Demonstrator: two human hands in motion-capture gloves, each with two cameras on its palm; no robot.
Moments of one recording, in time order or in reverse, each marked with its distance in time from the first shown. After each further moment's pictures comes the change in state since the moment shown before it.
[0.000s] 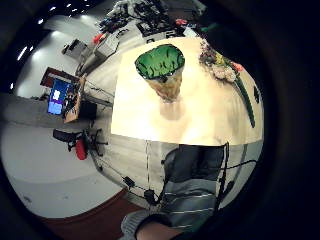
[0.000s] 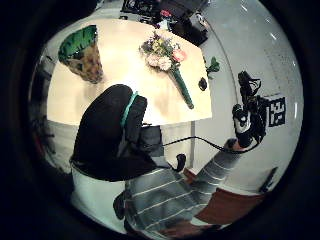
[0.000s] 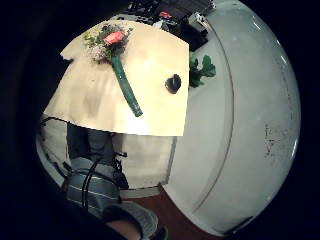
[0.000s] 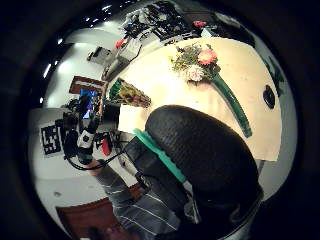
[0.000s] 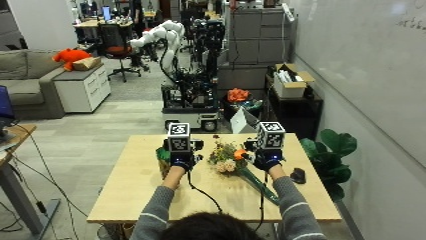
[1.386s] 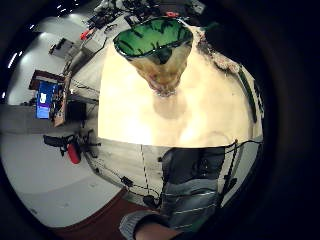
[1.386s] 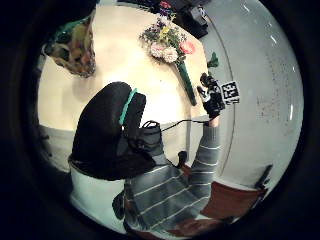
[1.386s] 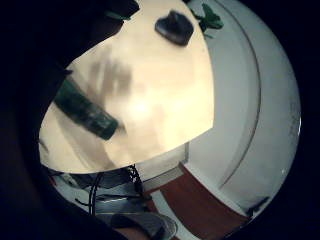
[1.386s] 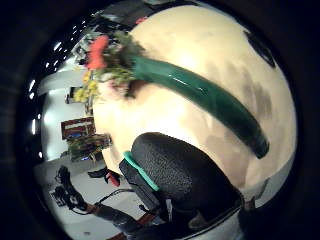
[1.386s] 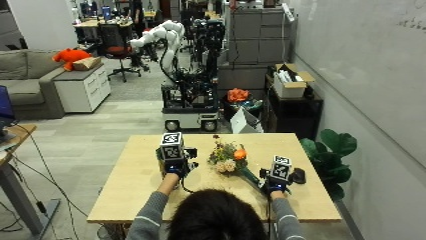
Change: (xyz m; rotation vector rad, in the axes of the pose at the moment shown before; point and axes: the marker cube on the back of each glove) left arm -0.026 -0.027 0.073 -0.070 0.106 0.046; right arm 0.091 -0.035 0.191 -0.091 -0.074 0.377
